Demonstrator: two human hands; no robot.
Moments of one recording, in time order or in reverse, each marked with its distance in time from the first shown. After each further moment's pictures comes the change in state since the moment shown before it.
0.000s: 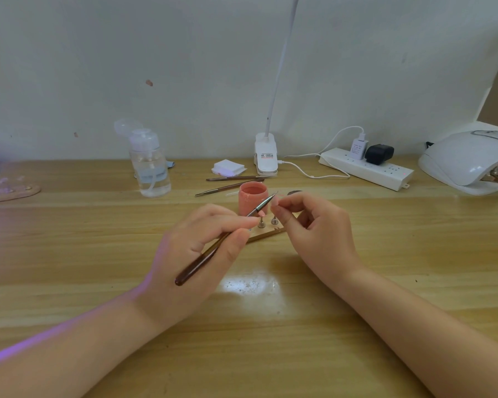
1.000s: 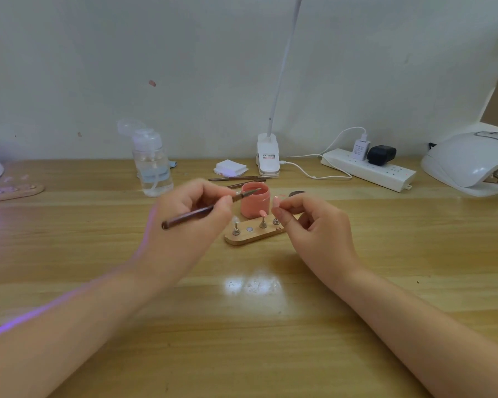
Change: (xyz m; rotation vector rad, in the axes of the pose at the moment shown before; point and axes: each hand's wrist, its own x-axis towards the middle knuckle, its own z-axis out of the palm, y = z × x) left_hand 0.025 -0.004 -0.007 -0.110 0.169 -0.369; right_hand -0.001 -0.001 0.000 0.009 -0.021 0.025
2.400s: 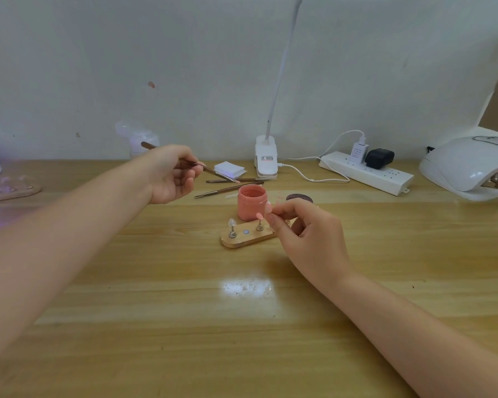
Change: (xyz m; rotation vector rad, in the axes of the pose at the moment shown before) left_hand 0.121 -0.024 -0.023 -0.358 -0.105 -0.851; right_hand -0.001 0.005 0.005 -0.011 -0.005 -0.016
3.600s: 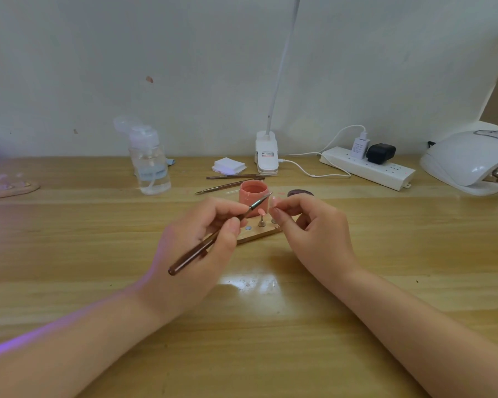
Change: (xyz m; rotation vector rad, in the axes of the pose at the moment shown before) left_hand -0.100 -0.104 0.028 0.451 -0.054 1.036; right_hand 0.001 -0.004 -0.002 0.002 -0.005 0.057
